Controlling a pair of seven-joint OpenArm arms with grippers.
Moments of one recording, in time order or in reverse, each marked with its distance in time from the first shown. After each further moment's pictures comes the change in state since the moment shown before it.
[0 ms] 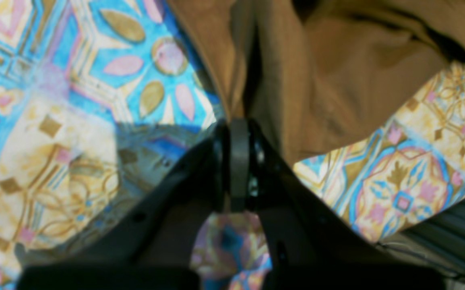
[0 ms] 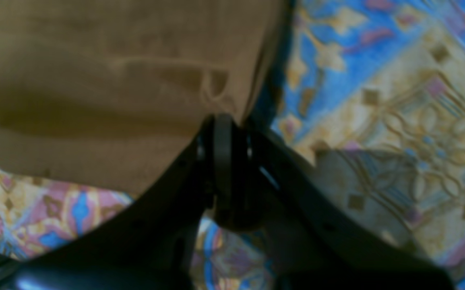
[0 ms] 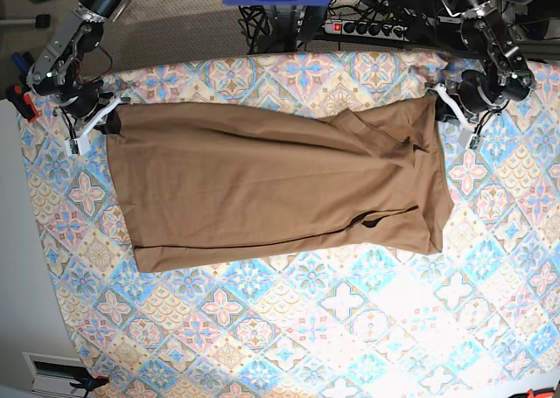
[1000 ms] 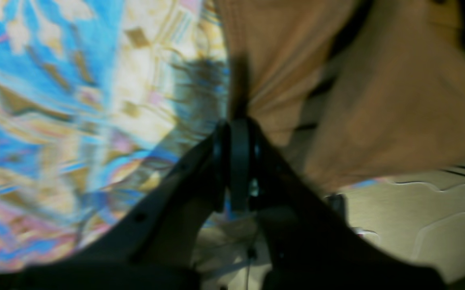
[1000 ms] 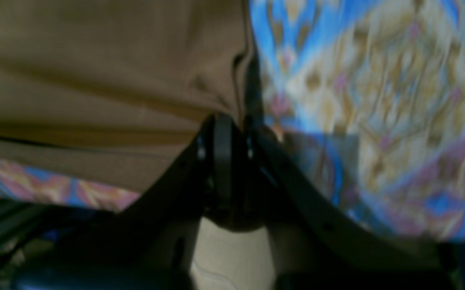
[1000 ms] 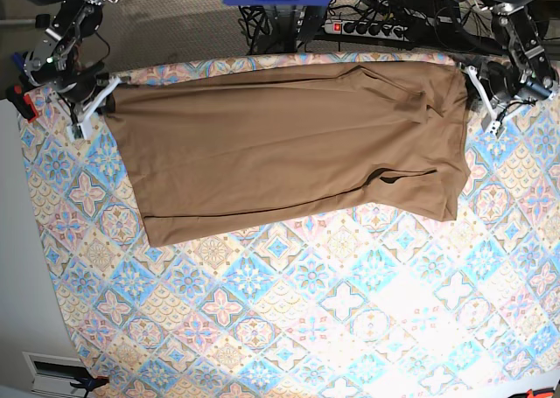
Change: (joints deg) left arm 2.7 -8.2 0.4 -0.1 10.4 -0.8 2.8; right arm -6.7 -0.5 -0.4 10.8 -1.6 -0.2 -6.3
